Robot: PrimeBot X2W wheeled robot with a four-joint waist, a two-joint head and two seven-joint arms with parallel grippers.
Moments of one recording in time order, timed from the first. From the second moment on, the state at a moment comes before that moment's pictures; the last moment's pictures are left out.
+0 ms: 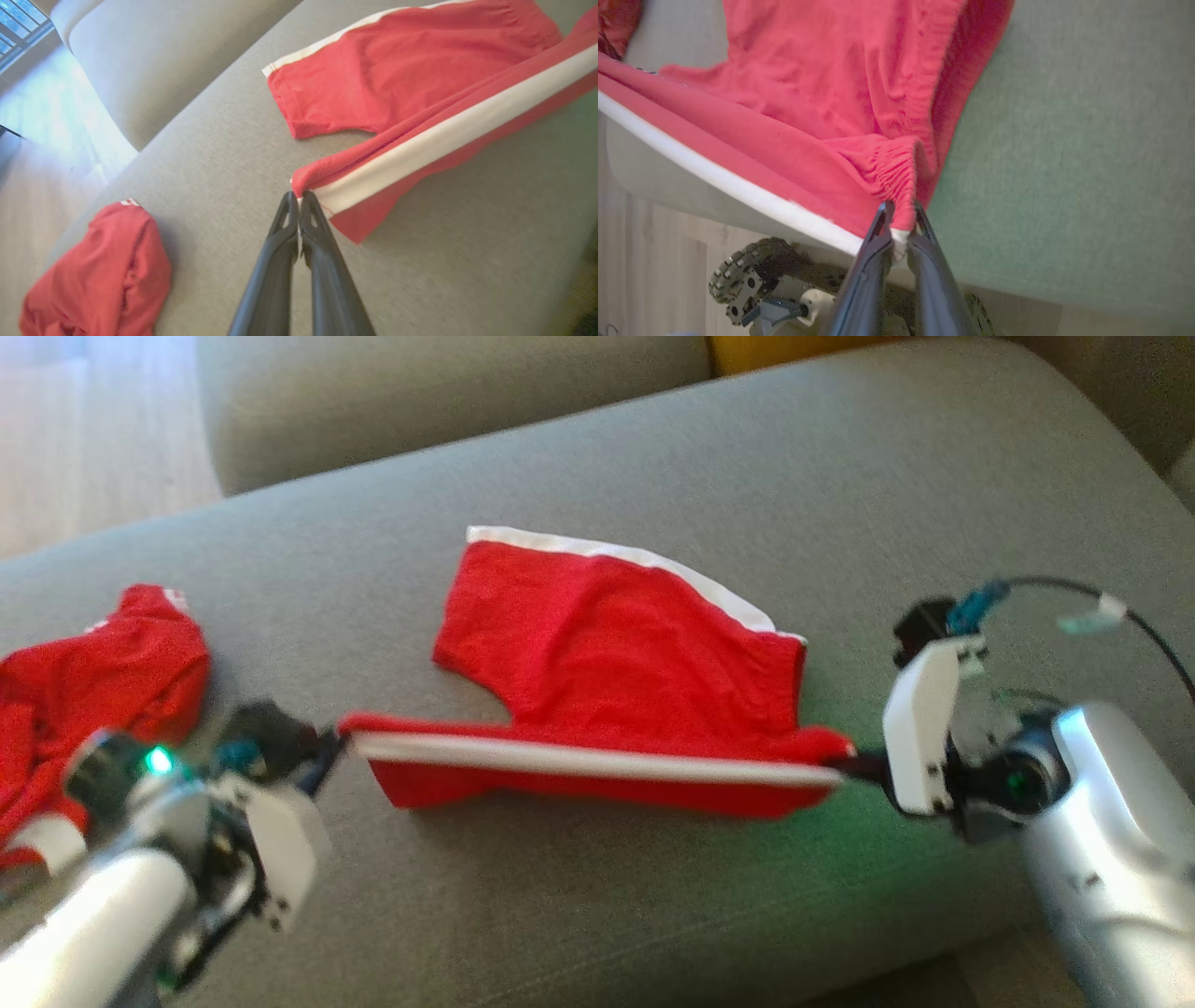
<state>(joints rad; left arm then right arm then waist) -0.30 0.68 -0.73 0.06 -0.45 0.03 0.22 -0.48 -0.27 0.25 0.48 0.72 0.13 1.00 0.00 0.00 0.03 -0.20</state>
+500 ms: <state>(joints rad) -0.84 0.66 -0.77 0.32 -0.30 -0.12 0.34 -0.82 -0.06 0.09 0.72 0.60 0.13 0.78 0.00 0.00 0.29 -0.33</state>
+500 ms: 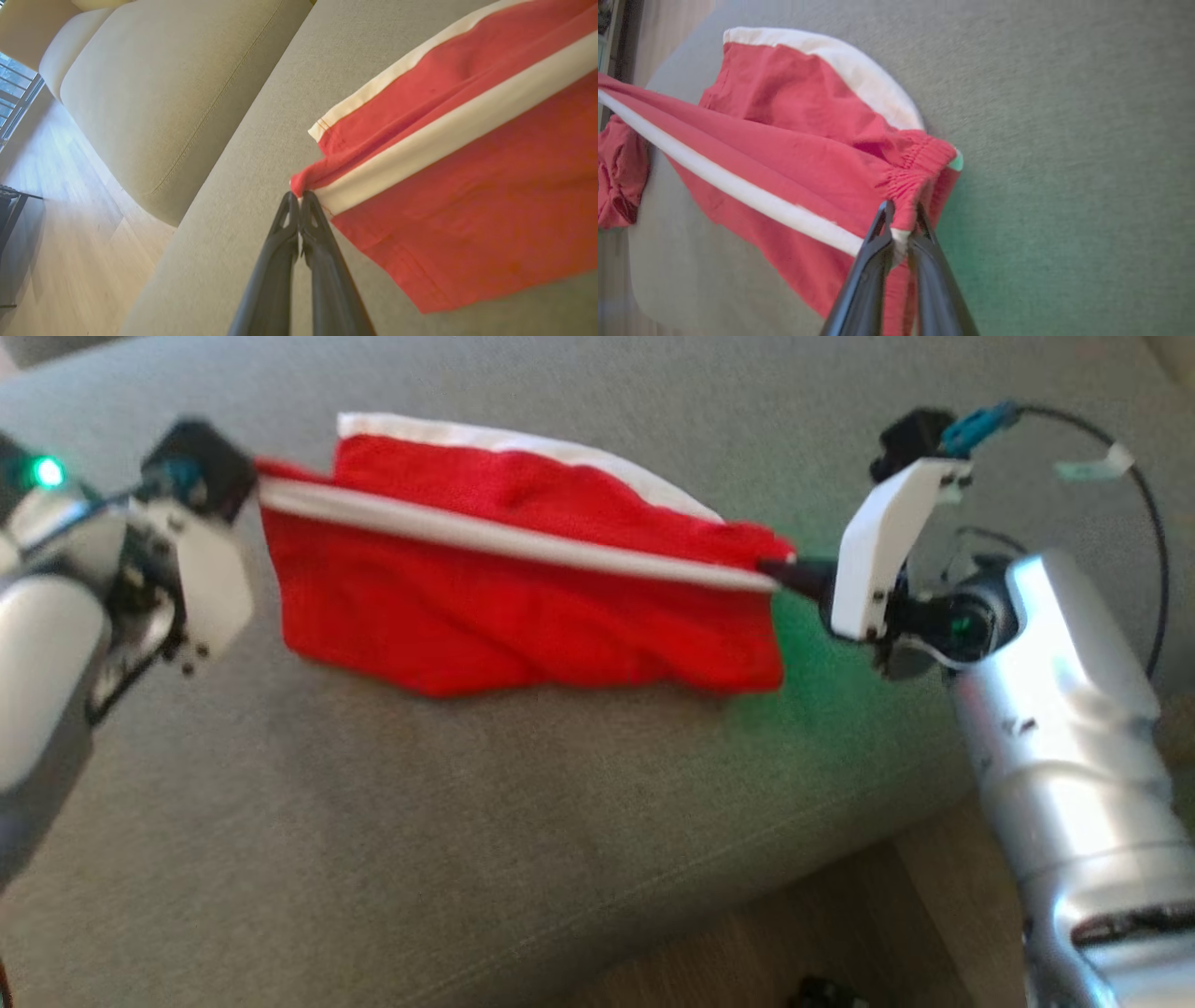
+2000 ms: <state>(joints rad) -1.08 0.39 -0.90 0.97 -0.30 -0.02 -0.15 -1.10 -0.11 0.46 1.13 0.91 0.13 0.28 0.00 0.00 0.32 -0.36</state>
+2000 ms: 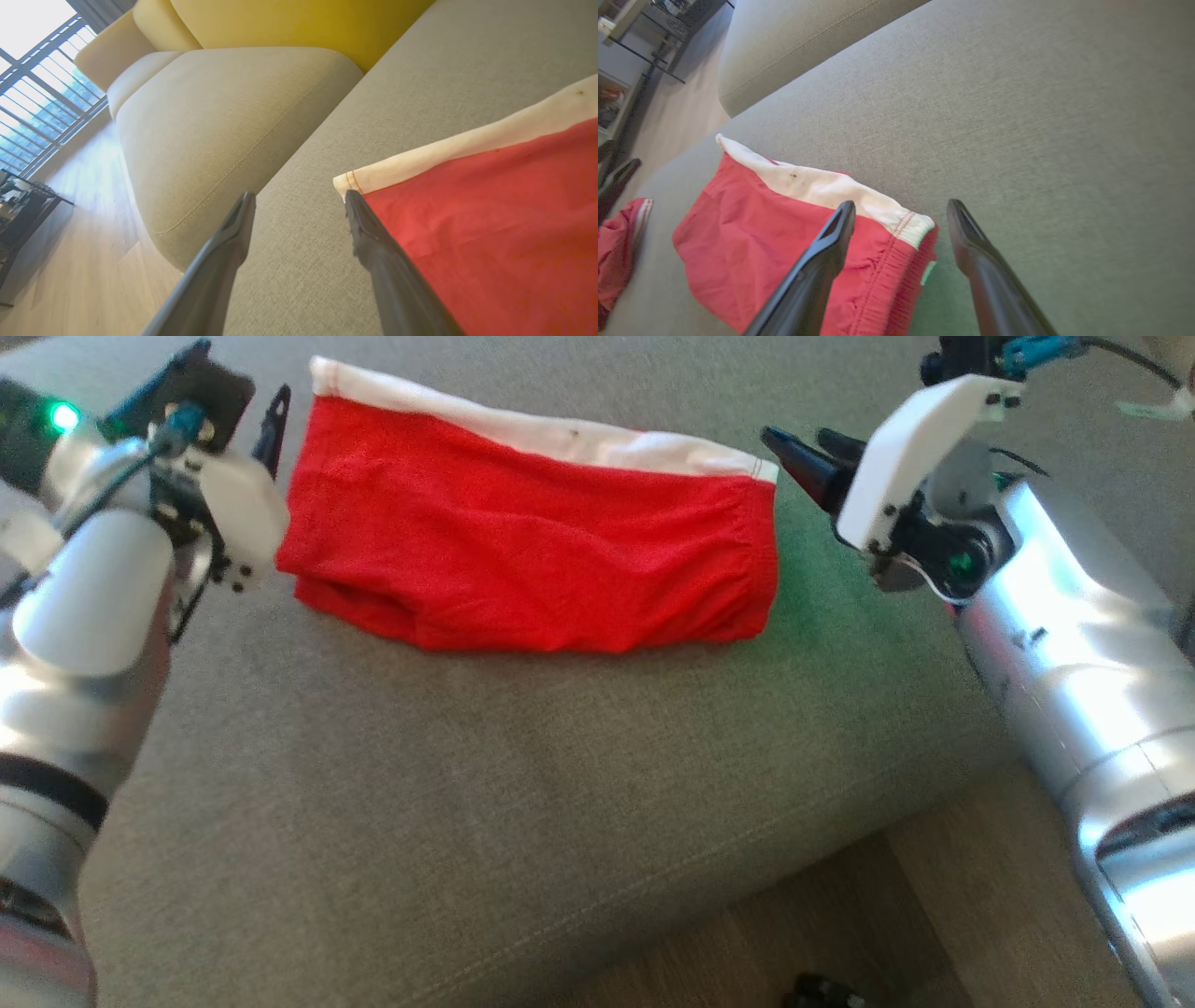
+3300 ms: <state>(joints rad) 0.02 0.25 -0.38 0.01 -0.28 0.31 -0.26 -0.17 -0.06 -0.11 0.39 0.21 0.13 -0.21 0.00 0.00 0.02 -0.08</state>
